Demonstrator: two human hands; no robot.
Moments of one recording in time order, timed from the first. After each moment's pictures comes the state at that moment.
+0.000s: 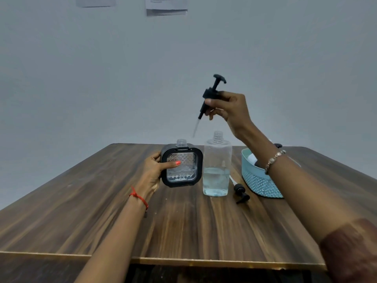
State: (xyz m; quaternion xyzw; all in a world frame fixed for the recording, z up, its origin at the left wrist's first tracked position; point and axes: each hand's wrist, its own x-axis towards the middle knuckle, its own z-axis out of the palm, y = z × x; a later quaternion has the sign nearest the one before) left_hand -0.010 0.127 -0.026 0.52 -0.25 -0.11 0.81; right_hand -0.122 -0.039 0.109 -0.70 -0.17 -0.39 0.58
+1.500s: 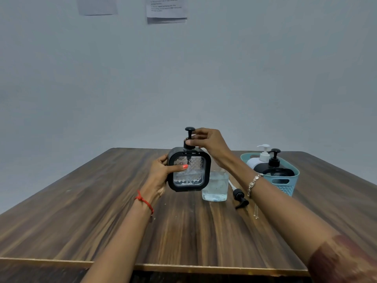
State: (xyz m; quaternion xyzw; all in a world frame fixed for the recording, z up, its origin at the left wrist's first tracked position) left_hand -0.028 0.116 -0.016 0.52 -0.27 -0.13 0.80; right_hand -0.100 -0.021 0.052 -0.78 -0.03 -0.30 0.55
